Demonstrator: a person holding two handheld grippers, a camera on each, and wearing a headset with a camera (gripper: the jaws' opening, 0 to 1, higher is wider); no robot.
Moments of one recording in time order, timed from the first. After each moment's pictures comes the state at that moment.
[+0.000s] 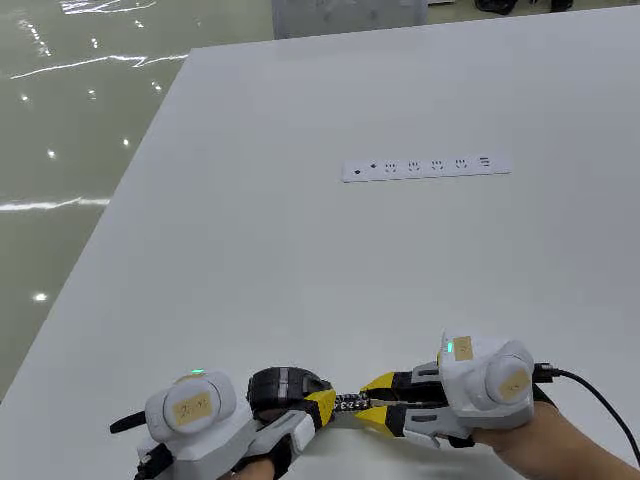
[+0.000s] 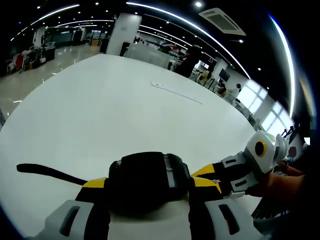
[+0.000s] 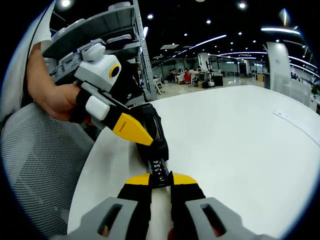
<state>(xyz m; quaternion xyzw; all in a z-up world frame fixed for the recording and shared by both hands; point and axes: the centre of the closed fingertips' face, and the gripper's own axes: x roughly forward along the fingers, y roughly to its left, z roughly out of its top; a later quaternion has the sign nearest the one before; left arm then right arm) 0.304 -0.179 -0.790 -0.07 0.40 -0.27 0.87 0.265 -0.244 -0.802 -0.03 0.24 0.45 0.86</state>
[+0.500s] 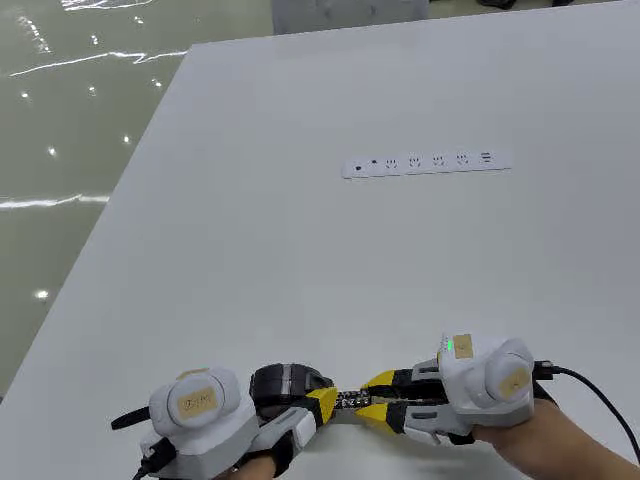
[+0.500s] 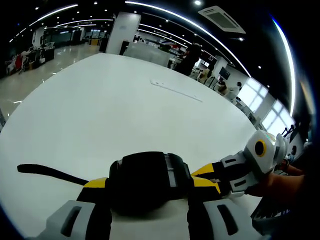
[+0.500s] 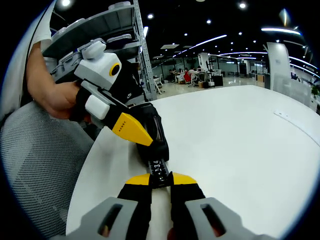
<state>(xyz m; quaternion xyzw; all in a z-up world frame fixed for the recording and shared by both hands) 0.303 -0.179 -0.790 -0.06 0.40 -0.27 0.87 0.266 -0.243 -0.804 -0.03 0.24 0.45 0.86</state>
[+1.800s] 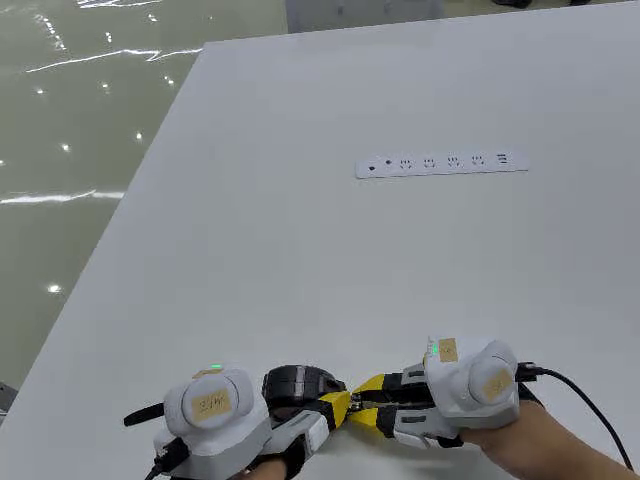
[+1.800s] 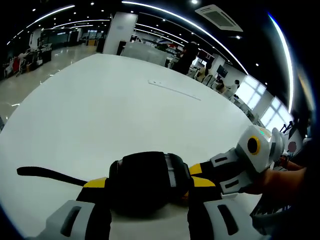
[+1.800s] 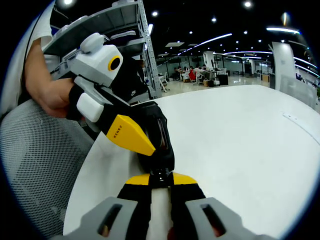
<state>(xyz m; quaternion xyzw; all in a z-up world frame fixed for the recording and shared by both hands) 0.303 -0.180 -0.791 -0.05 0.40 -0.28 0.87 0.273 -0.221 -0.811 -0.04 0.25 0.47 0.85</state>
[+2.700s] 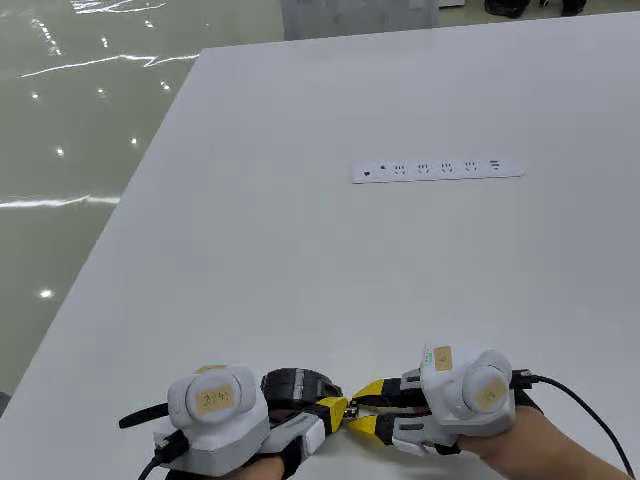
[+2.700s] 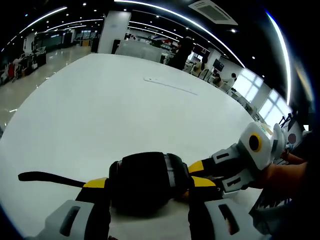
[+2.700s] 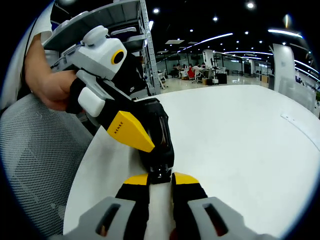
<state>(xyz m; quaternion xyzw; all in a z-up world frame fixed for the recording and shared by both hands) 0.301 -0.180 -0.791 -0.03 0.41 -0.30 0.86 0.266 -0.227 -0.812 -0.06 0.25 0.46 0.85</state>
